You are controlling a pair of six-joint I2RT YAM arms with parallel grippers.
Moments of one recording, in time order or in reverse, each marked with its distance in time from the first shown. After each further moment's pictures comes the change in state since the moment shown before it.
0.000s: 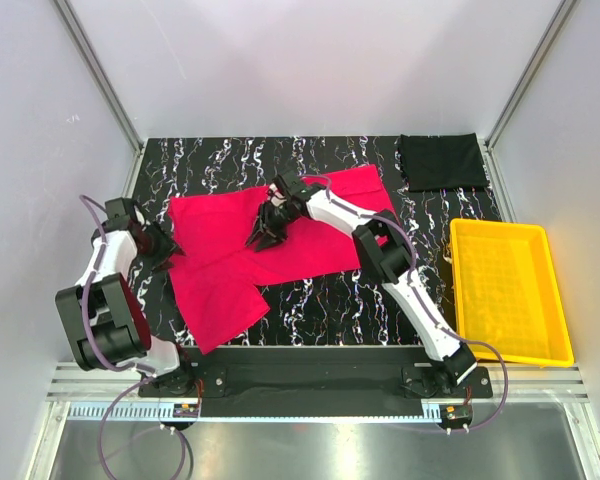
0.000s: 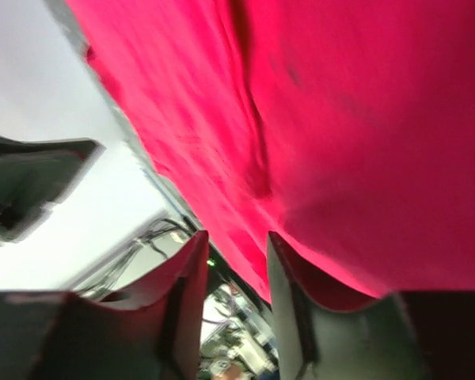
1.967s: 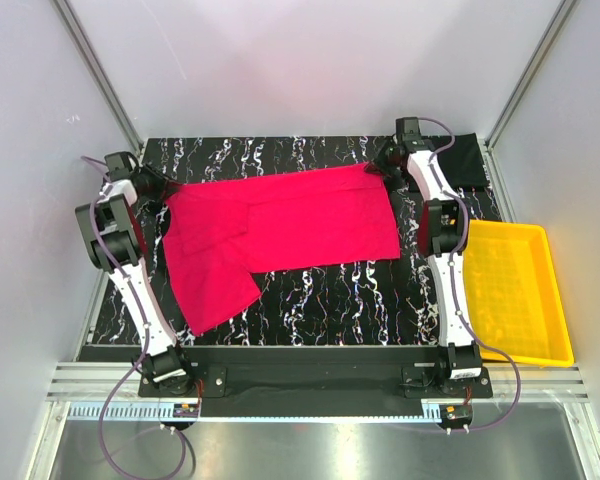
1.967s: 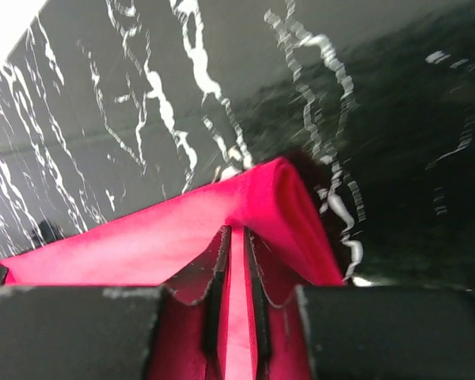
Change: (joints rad) left arm 0.030 0.920 0.843 0.401 0.269 -0.275; right arm -0.586 0.151 0.379 -0.103 0.468 -0.266
